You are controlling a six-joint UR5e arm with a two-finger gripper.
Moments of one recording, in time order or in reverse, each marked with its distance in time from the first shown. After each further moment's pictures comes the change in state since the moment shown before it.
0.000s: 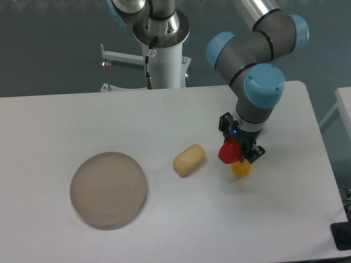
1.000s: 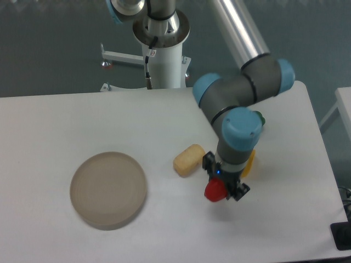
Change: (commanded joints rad) arm -0.130 -0.225 0.111 0.235 -0.020 -0.255
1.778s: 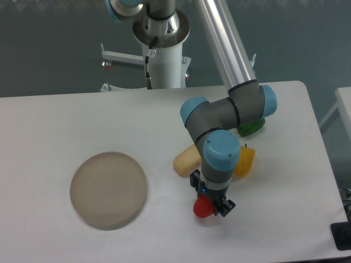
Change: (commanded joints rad) arm -0.015 -0.025 -0.014 0.029 0.006 0.023
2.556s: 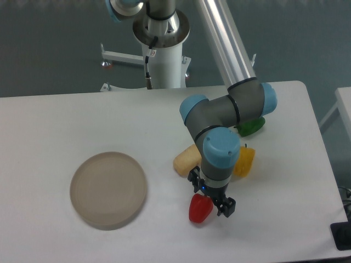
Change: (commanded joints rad) arm 0.014 0.058 -0.003 -0.021 -0.009 -0.018
